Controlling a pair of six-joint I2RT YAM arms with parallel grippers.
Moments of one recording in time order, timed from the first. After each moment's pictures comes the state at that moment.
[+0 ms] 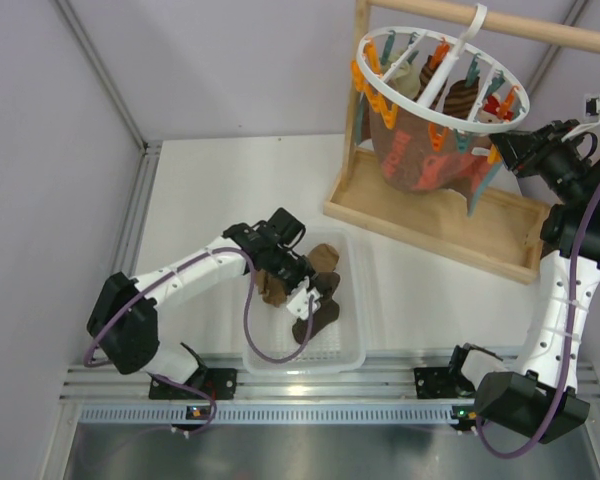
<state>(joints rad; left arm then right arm) -0.76 1.48 1.09 -0.77 0.74 1.78 -0.43 1.06 1.29 -0.10 -0.83 0.40</state>
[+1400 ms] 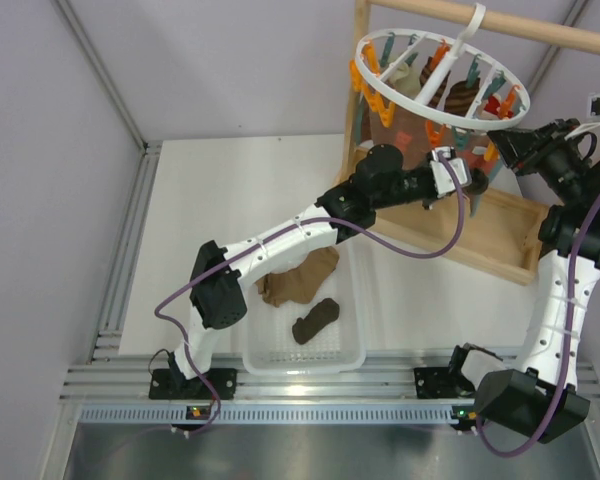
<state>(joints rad) -1.03 2.06 2.05 0.12 0.35 0.41 -0.43 1.06 1.26 0.02 -0.86 0.53</state>
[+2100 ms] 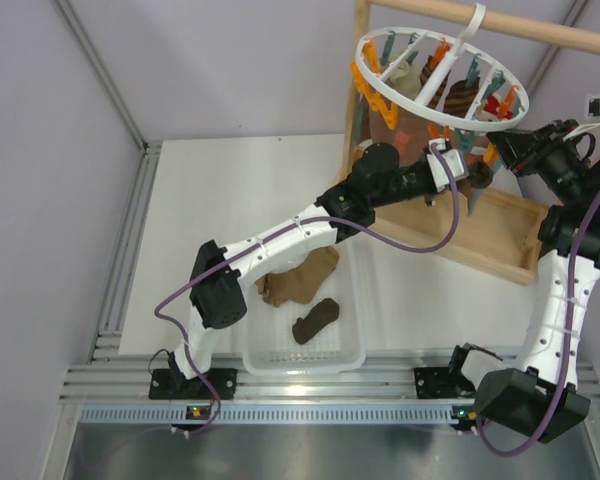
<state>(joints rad) -1.02 2.06 2.05 0.19 0.35 0.33 -0.43 1.06 1.25 0.01 -0.87 0.51</state>
